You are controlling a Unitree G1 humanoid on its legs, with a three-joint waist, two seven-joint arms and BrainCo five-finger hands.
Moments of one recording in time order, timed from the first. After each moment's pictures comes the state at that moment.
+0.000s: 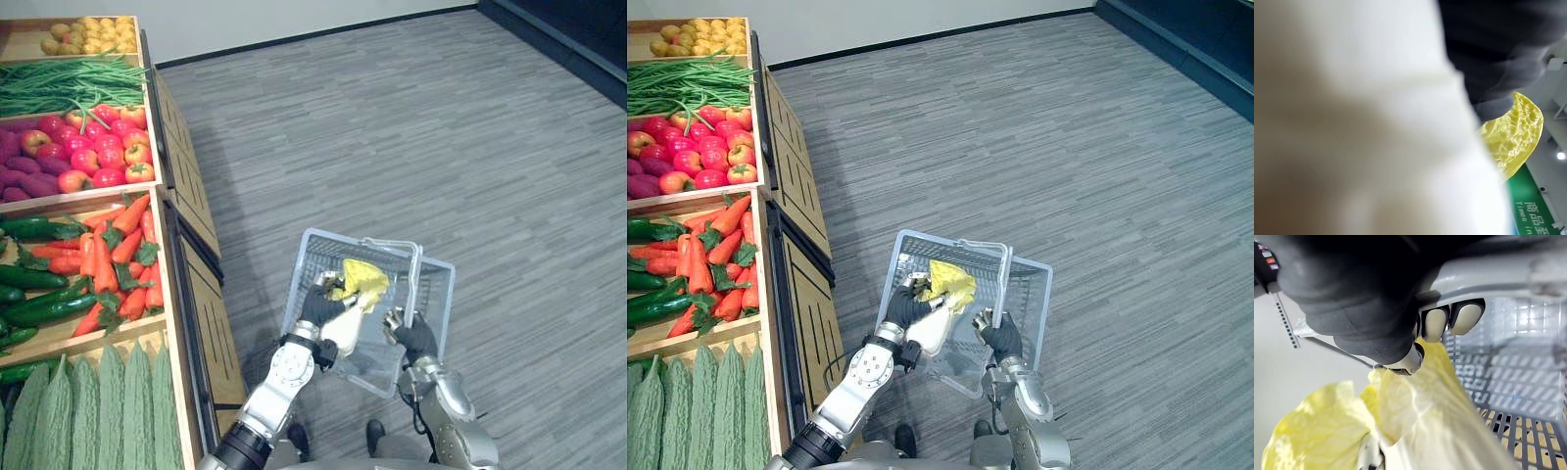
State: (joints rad) left arm -0.05 0.05 -0.48 0.28 0.06 -0.12 0.20; right arm 0.23 -0.06 0.21 0.06 0.50 -0.06 0.02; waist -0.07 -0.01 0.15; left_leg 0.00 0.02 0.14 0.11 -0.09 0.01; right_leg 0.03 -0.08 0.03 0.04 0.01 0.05
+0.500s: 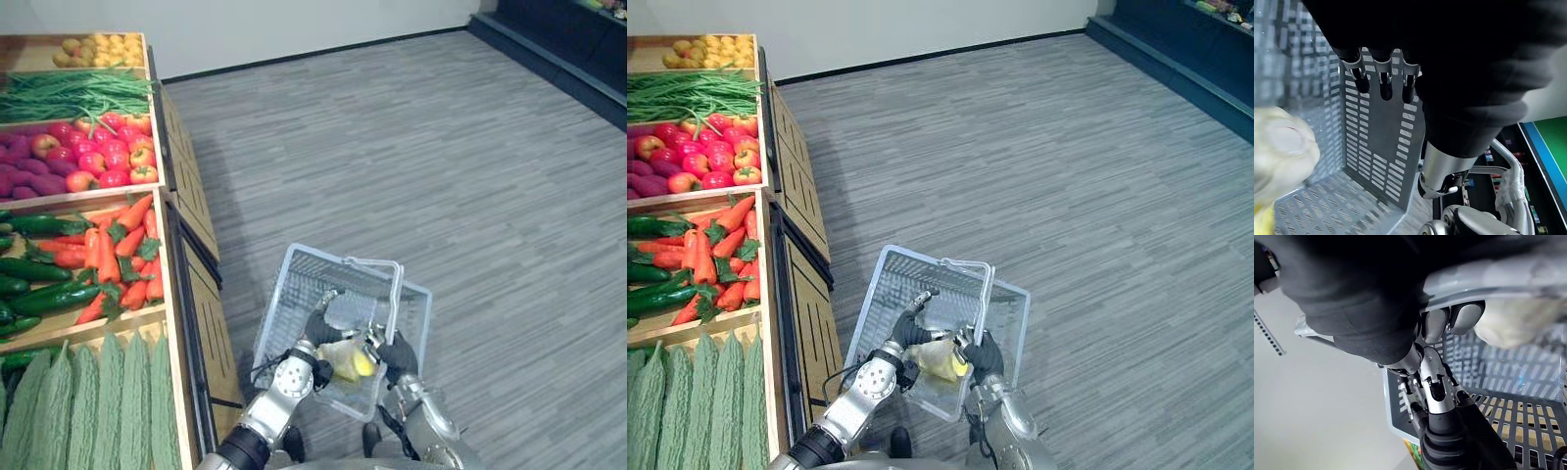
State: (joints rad) left arm -0.07 0.05 -0.50 0.38 0.17 -0.09 0.20; right arm 0.29 -0.07 0.29 0.06 0.62 -0.05 0.03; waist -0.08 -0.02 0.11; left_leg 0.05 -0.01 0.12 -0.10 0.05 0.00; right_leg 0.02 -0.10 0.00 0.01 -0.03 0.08
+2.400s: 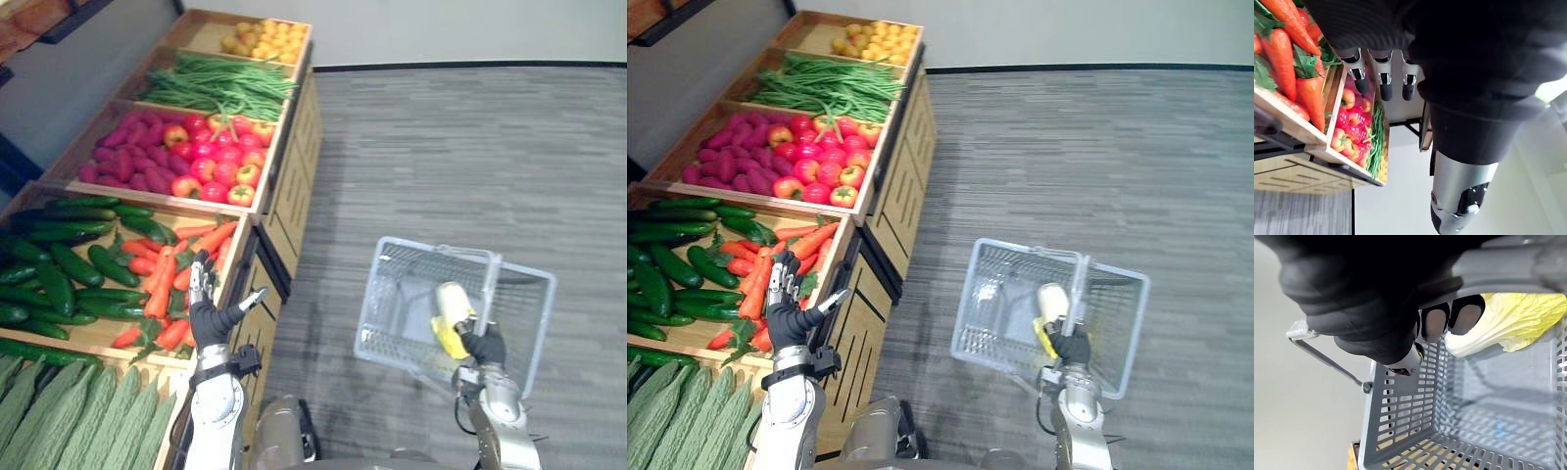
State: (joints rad) left arm 0.28 -0.03 -0.03 -0.26 0.09 -0.20 0.33; right arm 0.20 -0.08 -0.27 0.16 0.15 -0.07 -0.18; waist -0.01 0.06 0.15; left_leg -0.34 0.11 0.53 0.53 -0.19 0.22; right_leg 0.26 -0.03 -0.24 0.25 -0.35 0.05
